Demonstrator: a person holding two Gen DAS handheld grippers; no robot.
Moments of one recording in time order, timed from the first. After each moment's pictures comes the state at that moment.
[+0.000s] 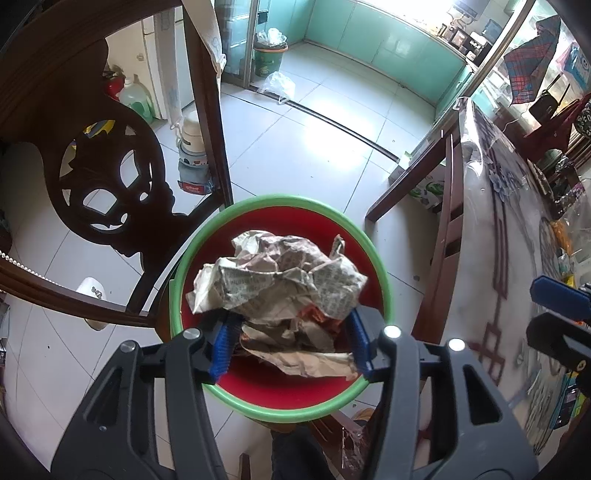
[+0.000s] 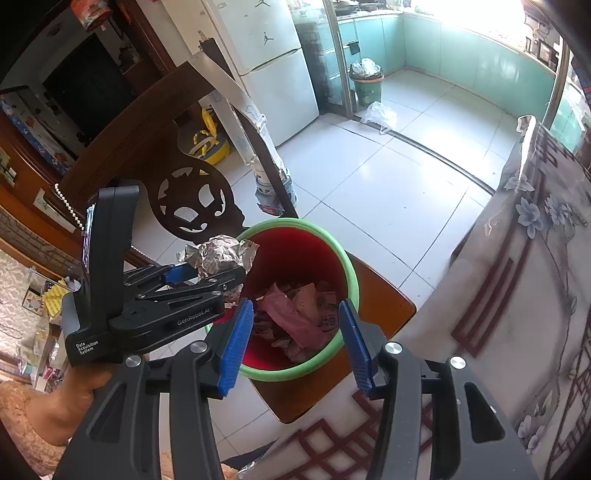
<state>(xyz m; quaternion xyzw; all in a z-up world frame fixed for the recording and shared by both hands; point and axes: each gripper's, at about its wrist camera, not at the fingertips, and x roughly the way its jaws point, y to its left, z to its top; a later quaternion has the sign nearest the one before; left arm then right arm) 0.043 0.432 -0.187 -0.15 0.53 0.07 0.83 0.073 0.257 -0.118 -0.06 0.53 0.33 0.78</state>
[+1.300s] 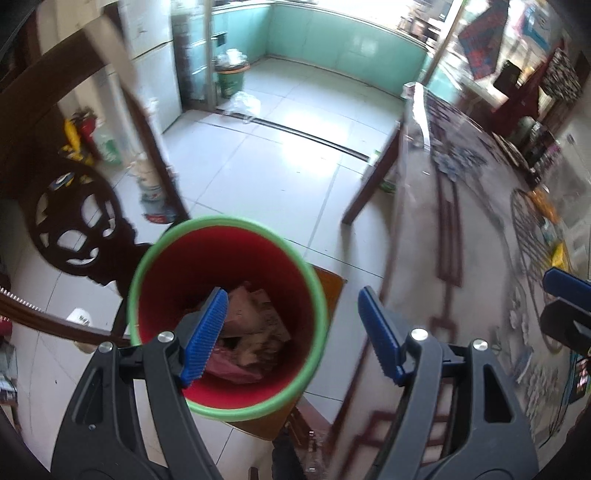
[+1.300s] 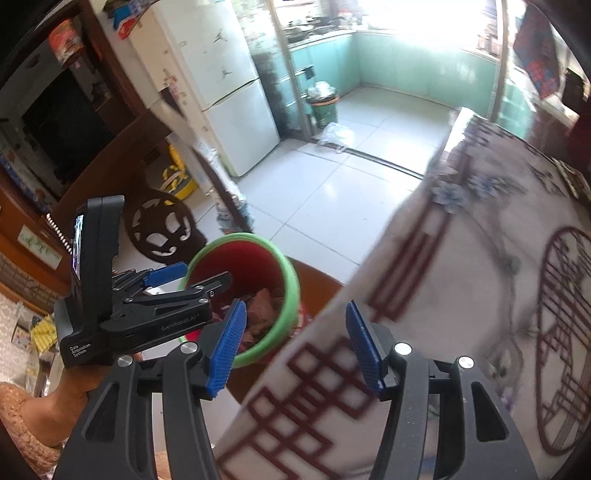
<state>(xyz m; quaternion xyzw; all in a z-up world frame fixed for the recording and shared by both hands) 0.053 0.343 -0.157 -0.10 0.51 0.02 0.86 0.054 0.143 -0.092 -0.01 0.50 0.26 0.83</state>
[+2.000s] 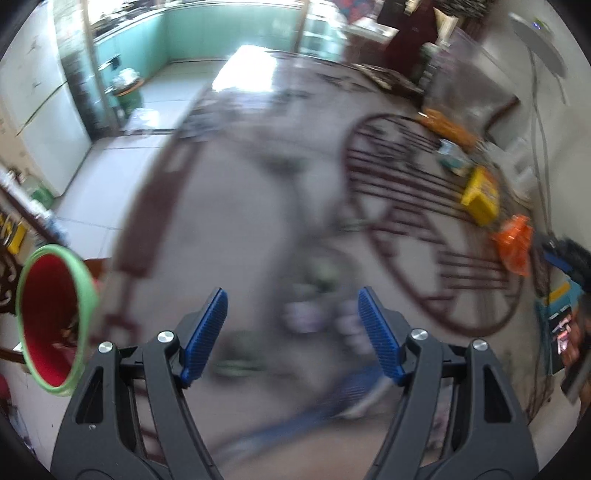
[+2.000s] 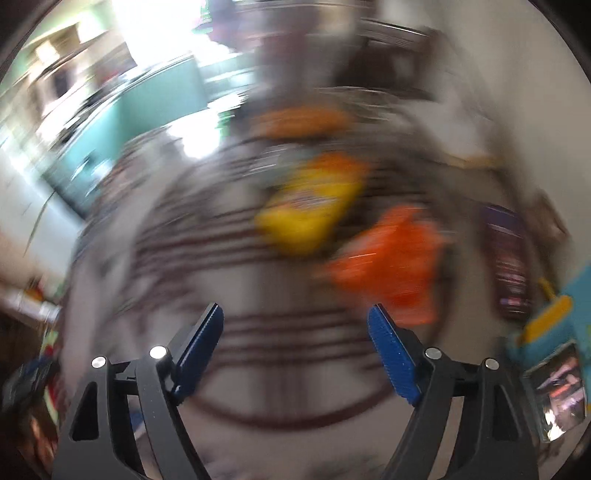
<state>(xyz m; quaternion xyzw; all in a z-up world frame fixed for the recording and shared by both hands) 0.062 0.044 -0.143 -0.03 0.52 -0.12 0.85 0.045 -0.342 -0.117 0.15 0.49 -0.14 0.85</state>
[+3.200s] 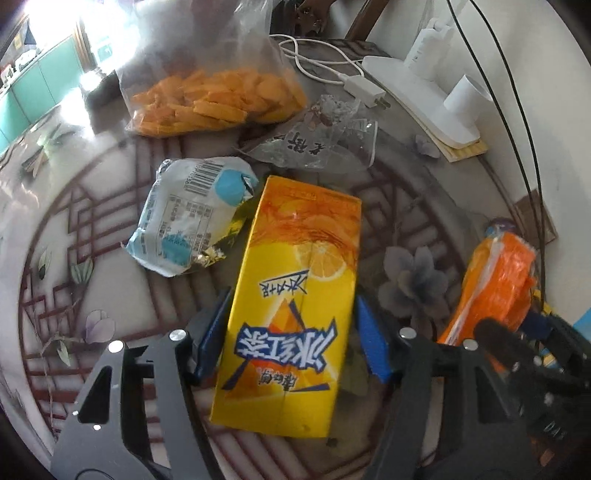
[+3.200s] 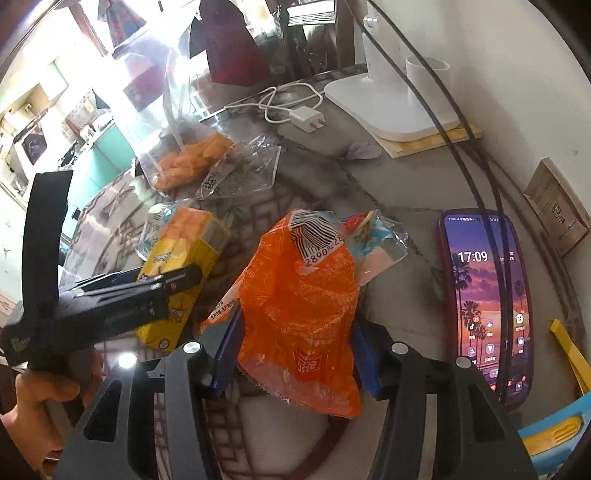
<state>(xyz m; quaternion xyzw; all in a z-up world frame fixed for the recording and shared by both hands) 0.211 -0.316 -0.193 0.11 0.54 -0.30 0.78 0.071 -0.468 -0.166 0.22 0.47 -0.12 0.85</state>
